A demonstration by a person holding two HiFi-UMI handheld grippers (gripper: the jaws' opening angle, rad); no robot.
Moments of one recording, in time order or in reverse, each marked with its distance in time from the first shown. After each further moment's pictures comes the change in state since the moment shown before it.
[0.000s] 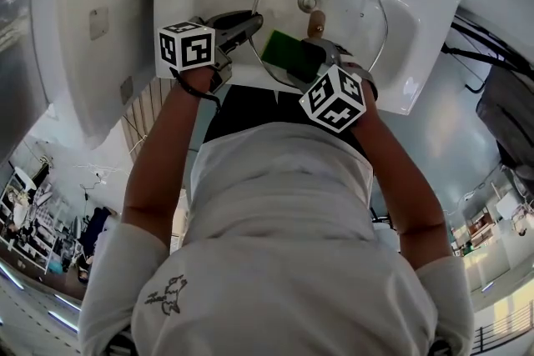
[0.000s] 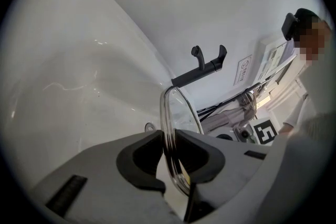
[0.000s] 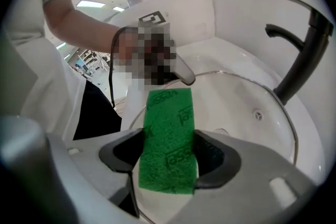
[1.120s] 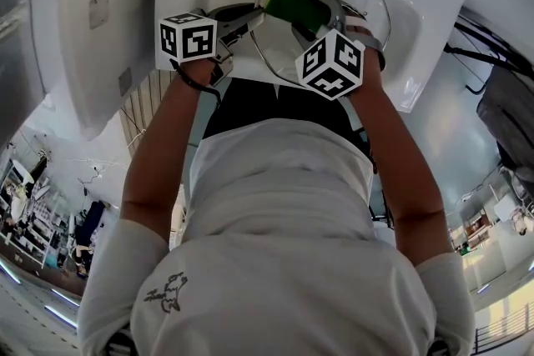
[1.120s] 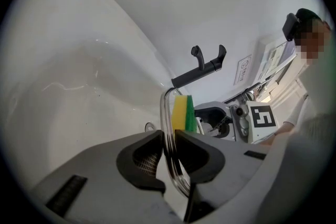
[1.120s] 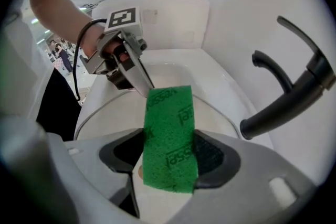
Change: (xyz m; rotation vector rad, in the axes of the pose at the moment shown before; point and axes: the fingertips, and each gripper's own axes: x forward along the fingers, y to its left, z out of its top) left arm 0.000 0.000 -0.003 -0.002 -0.005 -0.002; right arm -0.001 -0.079 0.034 -0.146 0.021 -0.277
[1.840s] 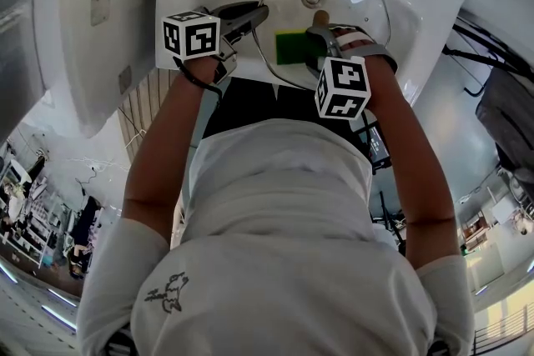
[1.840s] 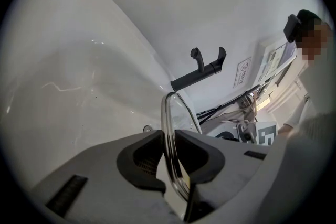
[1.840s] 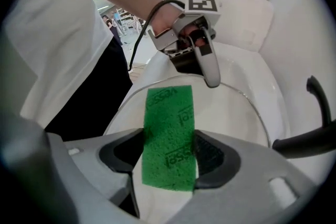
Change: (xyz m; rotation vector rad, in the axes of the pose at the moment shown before) left arm 0.003 -0.003 0.005 -0.005 -0.028 -0.003; right arm -0.023 0.074 -0.042 -0.416 0.101 0.318
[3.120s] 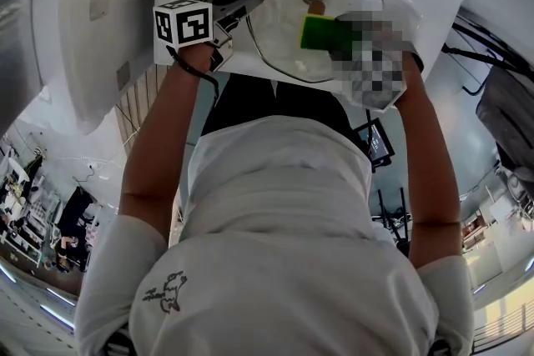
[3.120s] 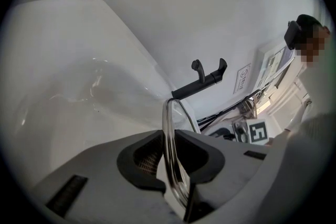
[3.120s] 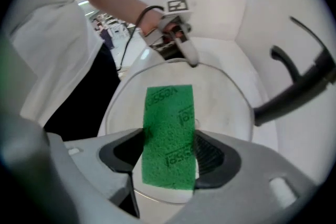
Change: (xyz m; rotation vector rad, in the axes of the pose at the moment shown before) left arm -0.006 0.006 0.026 0.011 -0.063 -0.002; right arm -0.029 -0.020 -0.048 0.140 0.013 -0.034
